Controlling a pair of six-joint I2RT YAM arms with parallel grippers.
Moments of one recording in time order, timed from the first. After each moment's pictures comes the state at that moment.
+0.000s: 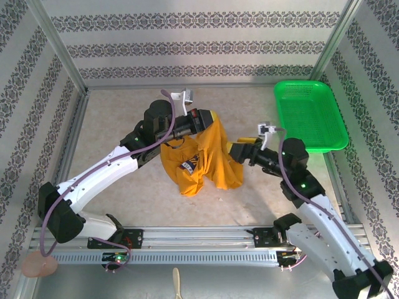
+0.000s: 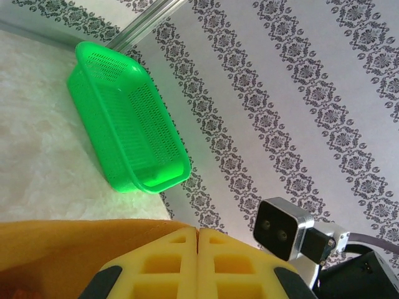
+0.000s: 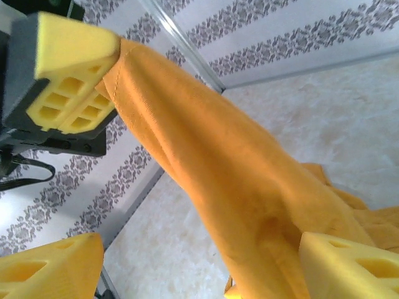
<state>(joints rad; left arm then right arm) -0.70 1.37 1.25 -0.01 0.31 -0.92 0.42 0.76 0.68 -0.12 -0.50 0.59</state>
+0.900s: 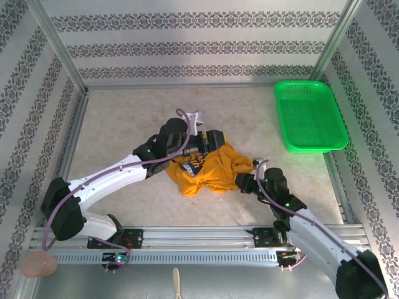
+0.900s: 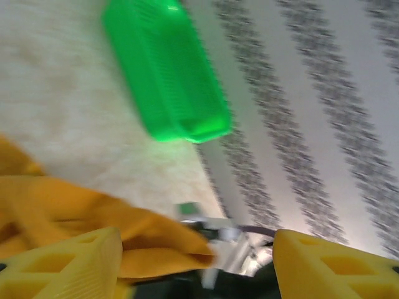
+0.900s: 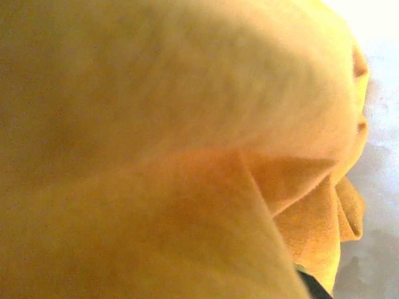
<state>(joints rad) -0.79 1.40 1.07 0.00 0.22 -0.89 0.43 0.61 0.11 0.03 -0.32 0.66</state>
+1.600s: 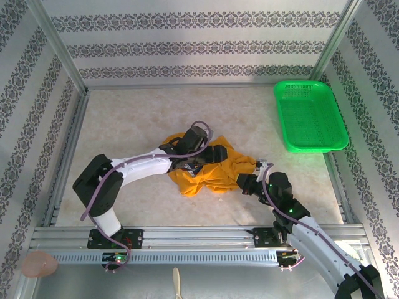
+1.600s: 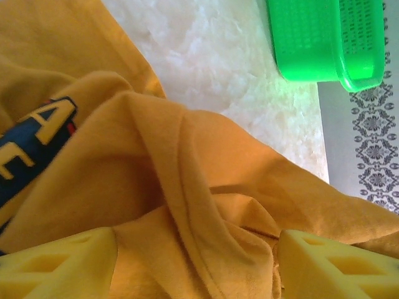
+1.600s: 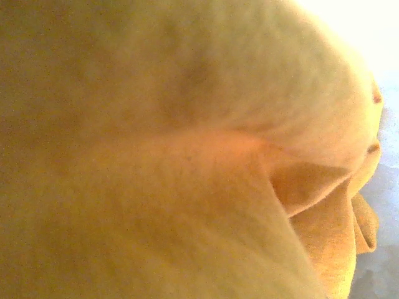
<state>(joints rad) -0.79 1.72 1.11 -0.07 0.26 -0.89 0.43 0.48 0.08 0.02 -0.33 0.66</state>
